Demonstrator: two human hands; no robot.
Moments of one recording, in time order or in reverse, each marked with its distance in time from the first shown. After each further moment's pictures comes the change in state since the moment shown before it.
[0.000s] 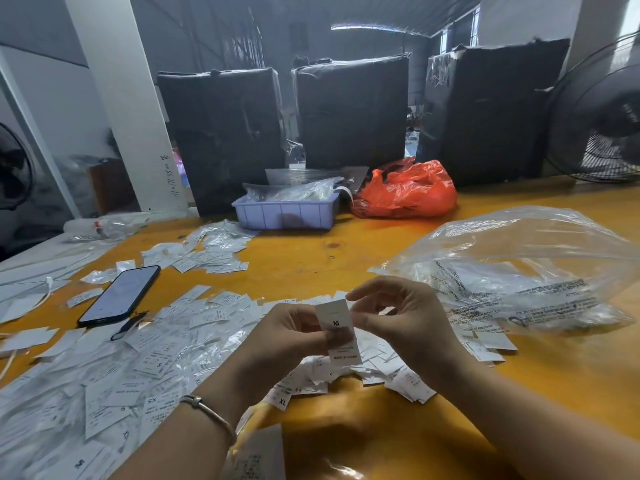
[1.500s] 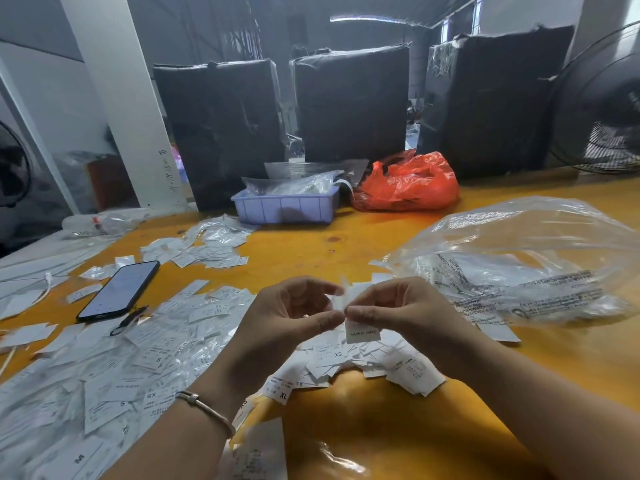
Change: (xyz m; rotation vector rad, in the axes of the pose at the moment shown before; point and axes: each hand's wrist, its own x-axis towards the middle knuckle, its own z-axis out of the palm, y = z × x) left_hand -0.002 0.004 -0.003 0.083 0.126 0.166; right_hand 0.005 0.003 -0.012 0.083 -0.266 0.227
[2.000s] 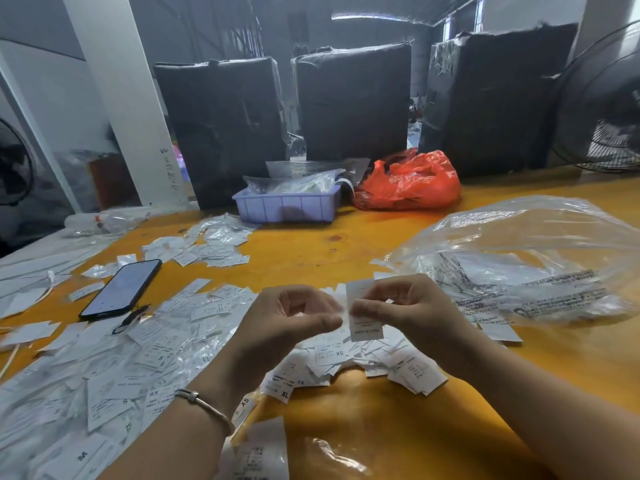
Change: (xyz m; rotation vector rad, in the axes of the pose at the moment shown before) left_hand 0.003 -0.002 -0.004 0.075 -0.051 -0.066; right_hand -0.001 -0.003 0.000 -0.113 0.074 -0.096
